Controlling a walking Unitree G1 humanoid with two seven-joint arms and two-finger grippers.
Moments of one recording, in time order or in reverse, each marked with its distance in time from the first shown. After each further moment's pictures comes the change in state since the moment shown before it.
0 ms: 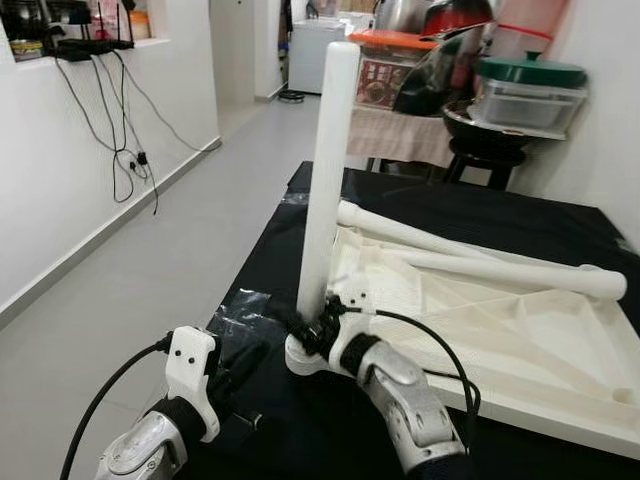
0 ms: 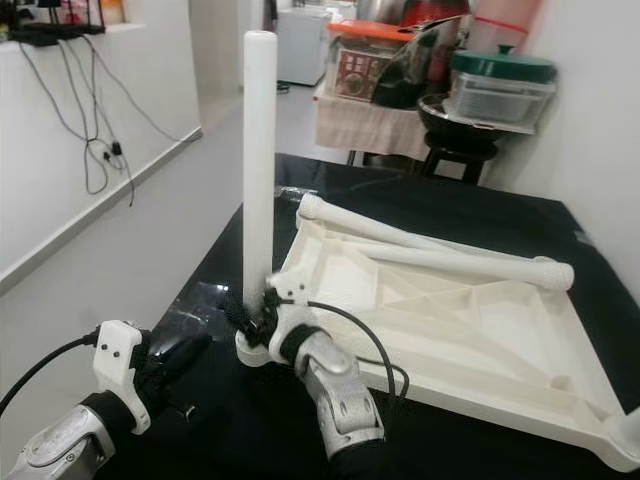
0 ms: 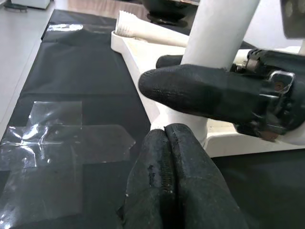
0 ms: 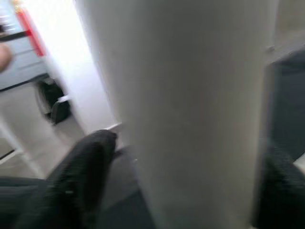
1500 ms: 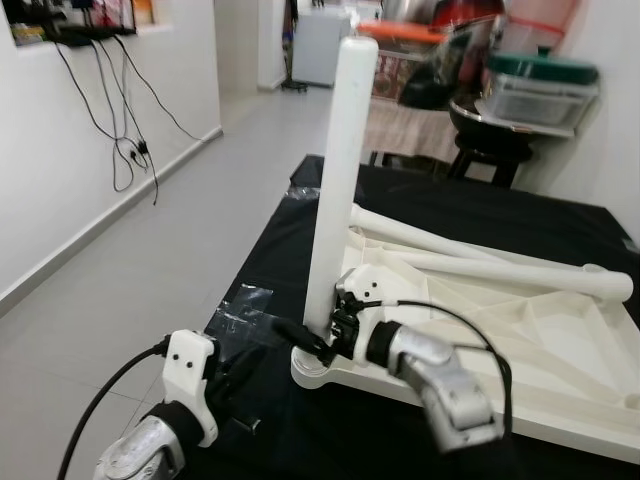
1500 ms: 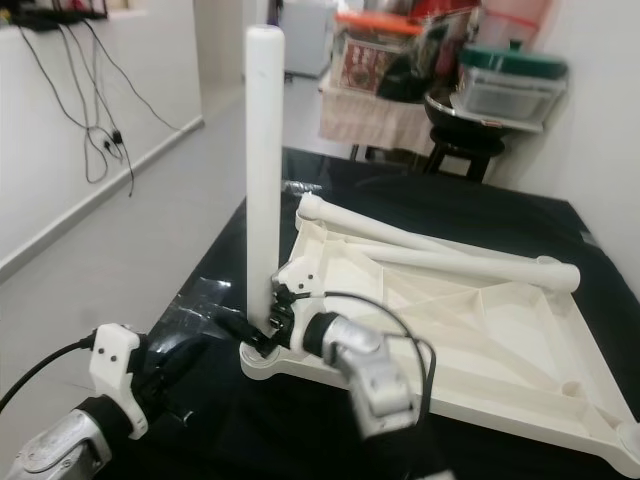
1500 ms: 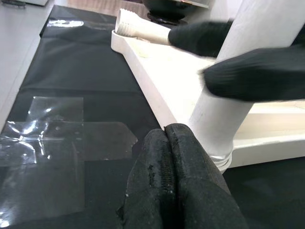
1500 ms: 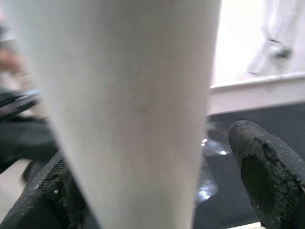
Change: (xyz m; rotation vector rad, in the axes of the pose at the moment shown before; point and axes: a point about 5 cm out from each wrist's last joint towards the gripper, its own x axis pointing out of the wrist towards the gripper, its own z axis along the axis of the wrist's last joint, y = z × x) left arm -0.002 -0.005 -0.003 0.000 0.007 -0.002; right arm -0.022 -0.036 0.034 -0.176 0.105 0.345
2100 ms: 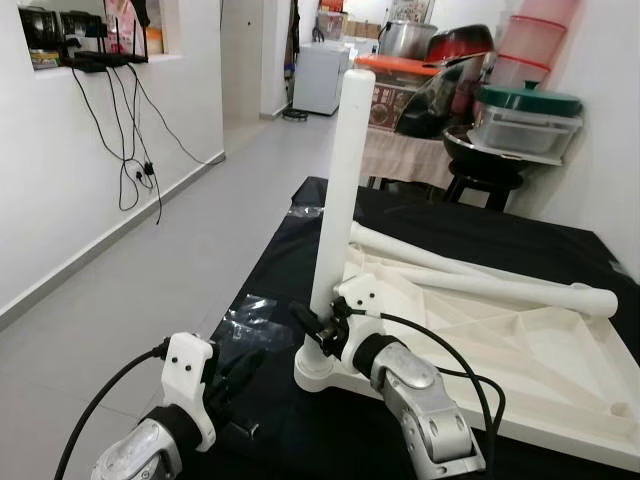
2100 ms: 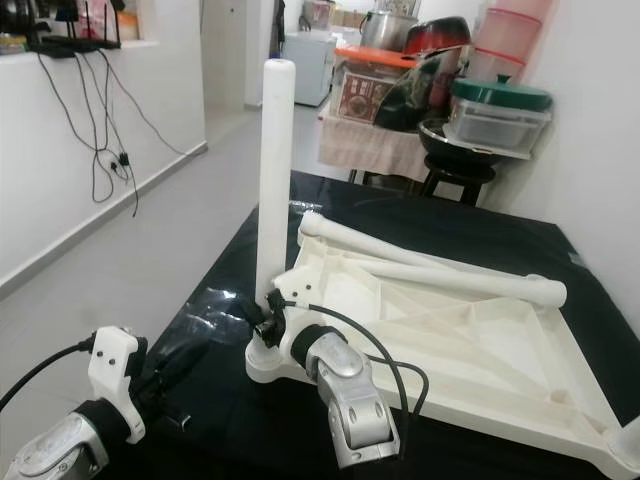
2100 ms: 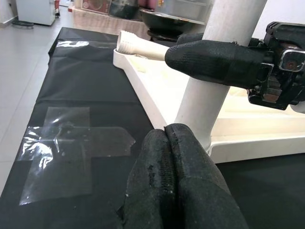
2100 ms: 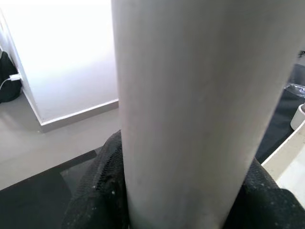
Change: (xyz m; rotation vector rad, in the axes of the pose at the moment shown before) left arm -0.005 0.000 -0.001 -0.005 0.004 0.000; right arm 0.013 0.025 -0.021 0.079 0.030 -0.586
